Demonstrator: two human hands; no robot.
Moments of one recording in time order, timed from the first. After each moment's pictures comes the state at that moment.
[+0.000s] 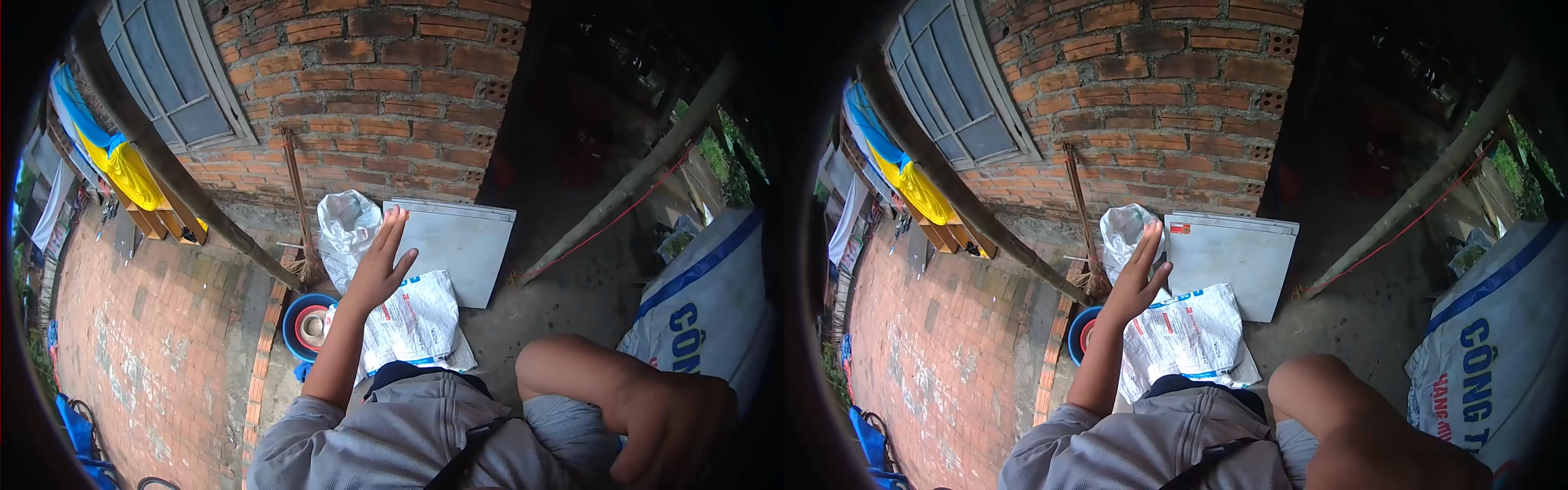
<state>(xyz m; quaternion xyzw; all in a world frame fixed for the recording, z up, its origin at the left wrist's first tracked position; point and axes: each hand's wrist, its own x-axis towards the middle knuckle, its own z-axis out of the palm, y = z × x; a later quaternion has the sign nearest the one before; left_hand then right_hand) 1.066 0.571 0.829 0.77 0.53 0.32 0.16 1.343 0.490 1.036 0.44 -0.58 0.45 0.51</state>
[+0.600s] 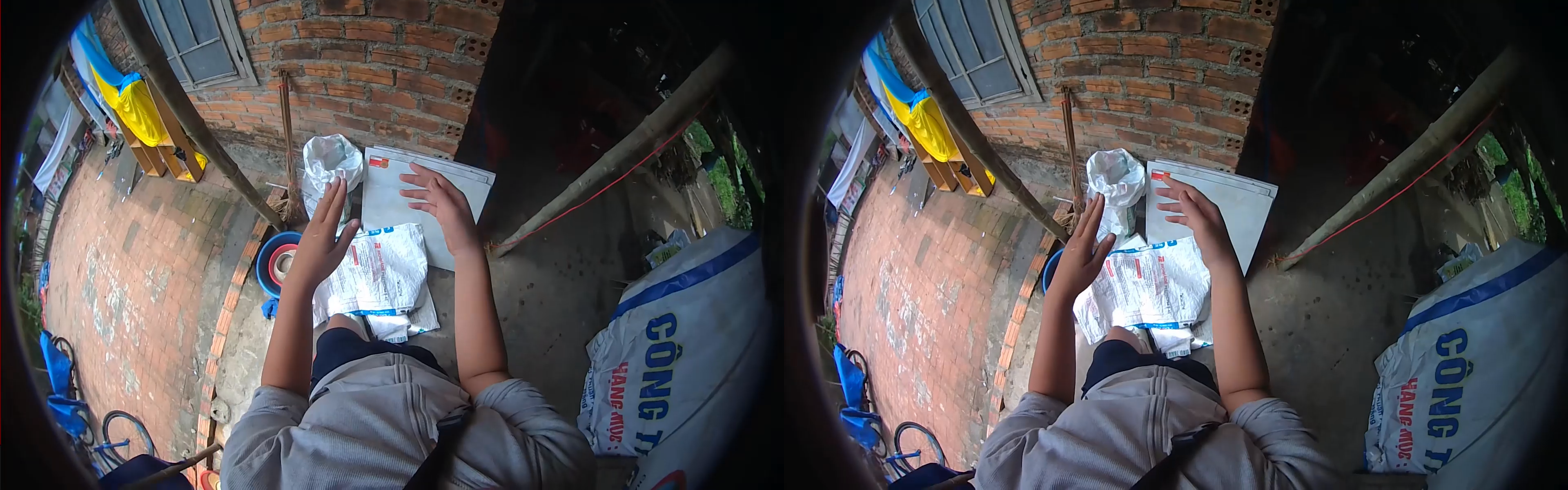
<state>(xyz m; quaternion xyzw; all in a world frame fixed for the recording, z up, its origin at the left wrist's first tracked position) 1.154 0.443 0.817 0.71 0.64 0.28 0.06 1.370 0.556 0.787 -0.20 -0.53 0.69 0.45</state>
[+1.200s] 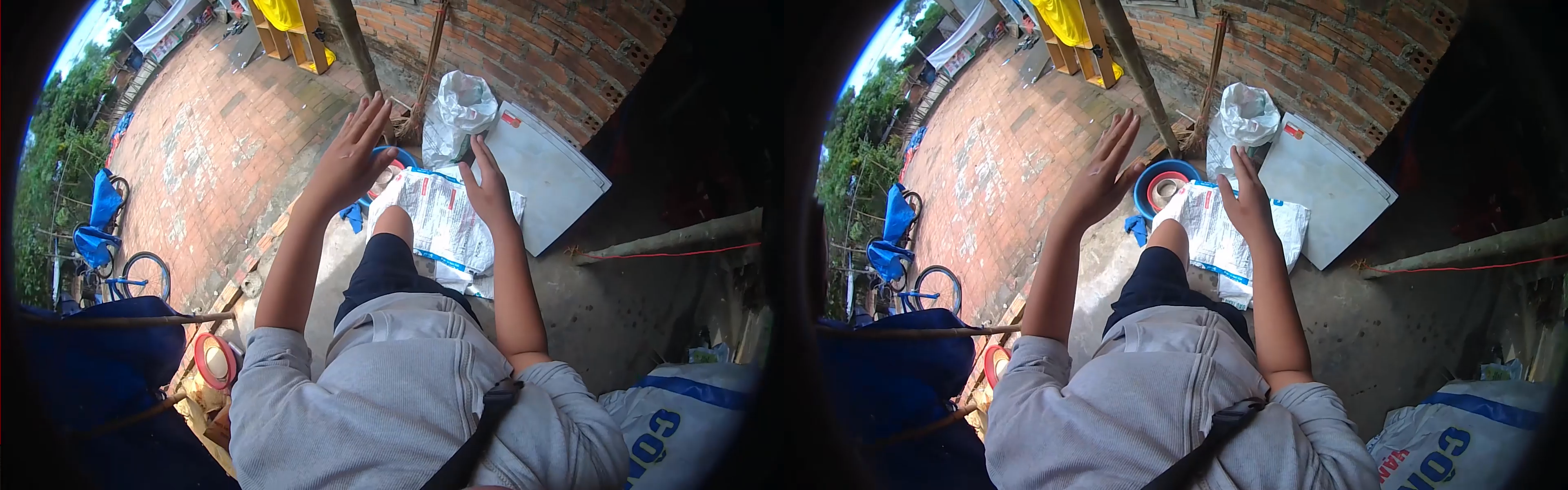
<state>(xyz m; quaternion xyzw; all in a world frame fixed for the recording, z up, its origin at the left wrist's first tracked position) 1.101 0.305 0.883 0.64 0.74 0.16 -0.08 1.263 0.470 0.727 -0.21 -0.79 0.42 0.39</state>
